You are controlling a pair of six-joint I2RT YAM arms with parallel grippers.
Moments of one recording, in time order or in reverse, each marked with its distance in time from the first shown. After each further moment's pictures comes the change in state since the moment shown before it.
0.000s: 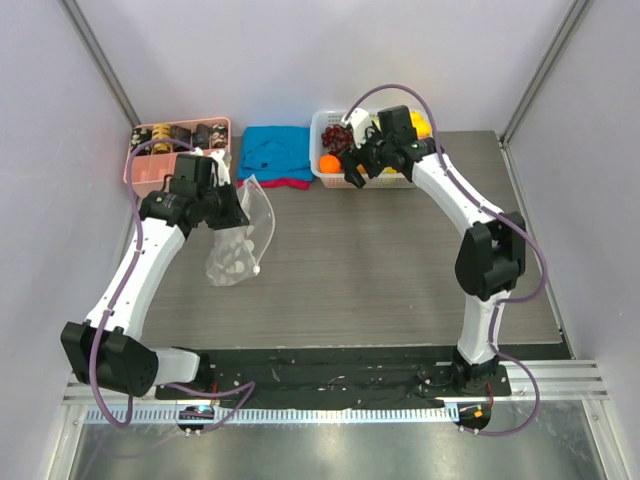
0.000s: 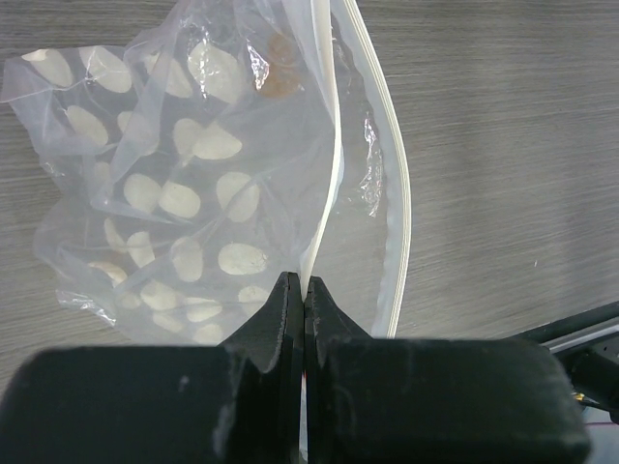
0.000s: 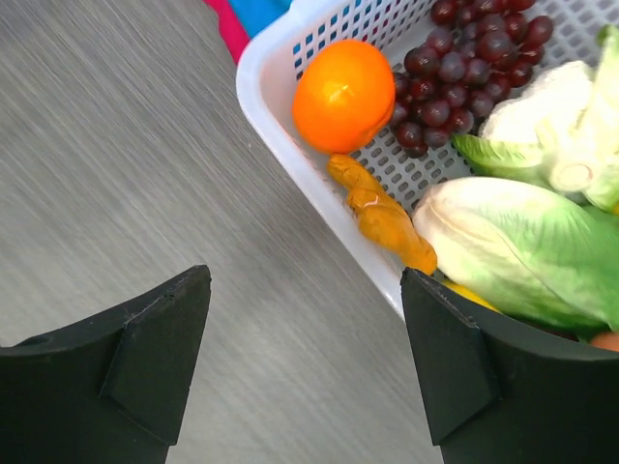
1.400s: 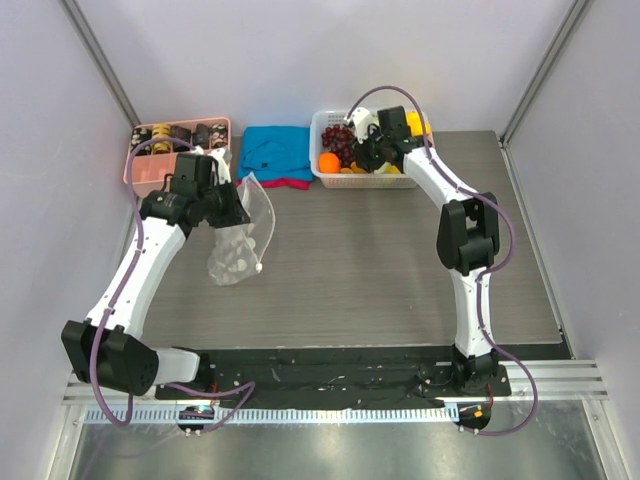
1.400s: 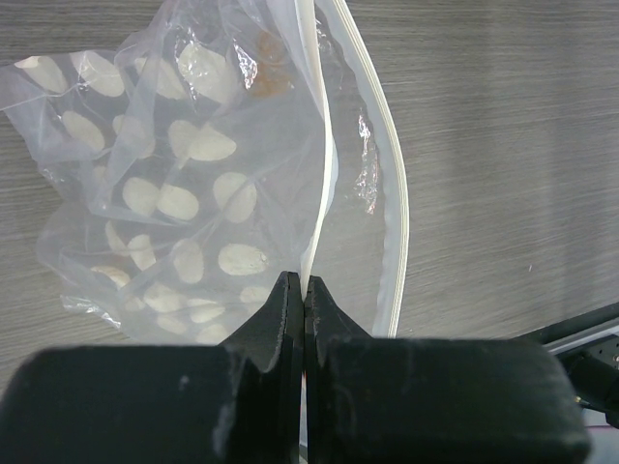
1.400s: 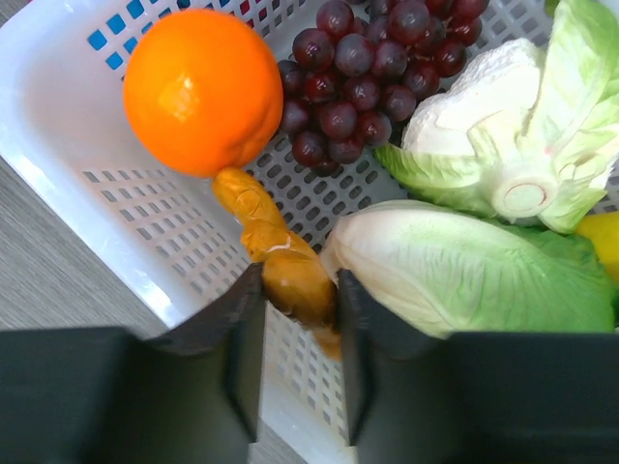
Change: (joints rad) left arm 0.000 0.004 0.000 0.023 0.007 -0.003; right arm -0.060 0.333 0.219 0.070 0.055 -0.075
